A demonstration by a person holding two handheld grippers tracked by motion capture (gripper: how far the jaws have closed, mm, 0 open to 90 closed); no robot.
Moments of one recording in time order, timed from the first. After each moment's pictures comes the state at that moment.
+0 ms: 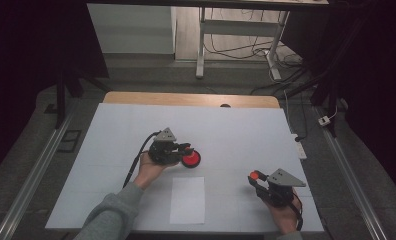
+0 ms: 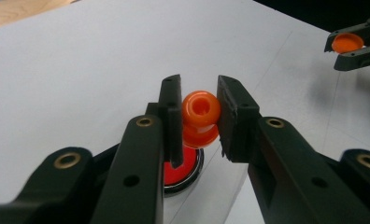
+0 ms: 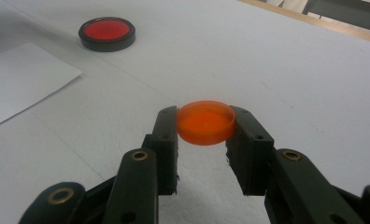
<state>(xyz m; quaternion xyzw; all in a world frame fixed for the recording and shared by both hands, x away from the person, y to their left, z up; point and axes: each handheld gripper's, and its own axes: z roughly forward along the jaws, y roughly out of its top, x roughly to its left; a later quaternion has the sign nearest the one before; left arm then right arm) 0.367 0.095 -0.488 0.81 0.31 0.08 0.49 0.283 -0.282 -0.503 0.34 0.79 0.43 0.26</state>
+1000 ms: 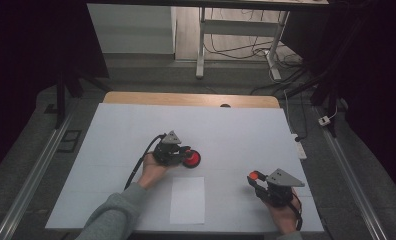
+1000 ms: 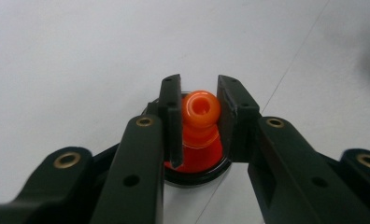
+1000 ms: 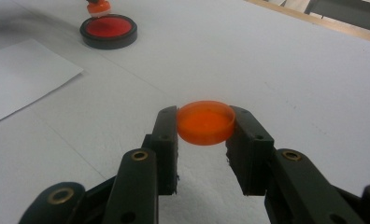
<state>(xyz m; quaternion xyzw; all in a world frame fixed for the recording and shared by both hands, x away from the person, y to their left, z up) 0.379 0.086 -0.515 0.83 0.32 0.10 0.44 0.283 -0.280 -0.505 0.34 0.80 0.43 0.26</state>
